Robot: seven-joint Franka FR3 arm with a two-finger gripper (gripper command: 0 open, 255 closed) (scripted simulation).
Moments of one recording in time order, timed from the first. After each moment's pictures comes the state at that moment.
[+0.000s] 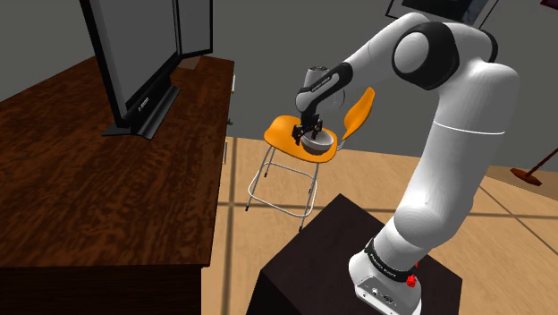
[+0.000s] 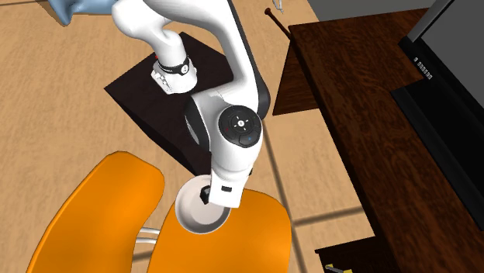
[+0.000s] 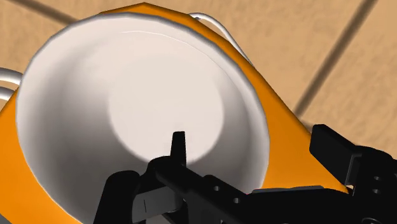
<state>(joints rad) -0.17 0.29 -0.28 -2.14 -0.13 2.43 -0.06</state>
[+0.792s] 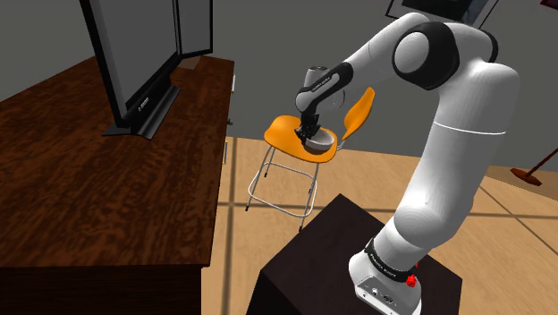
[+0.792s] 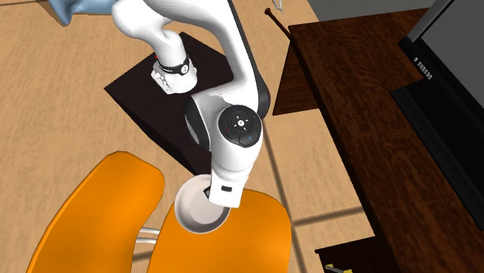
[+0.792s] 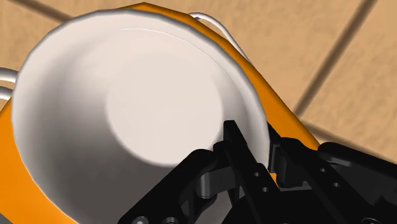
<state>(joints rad) -0.17 0.29 -0.28 -2.14 -0.13 2.43 -0.06</state>
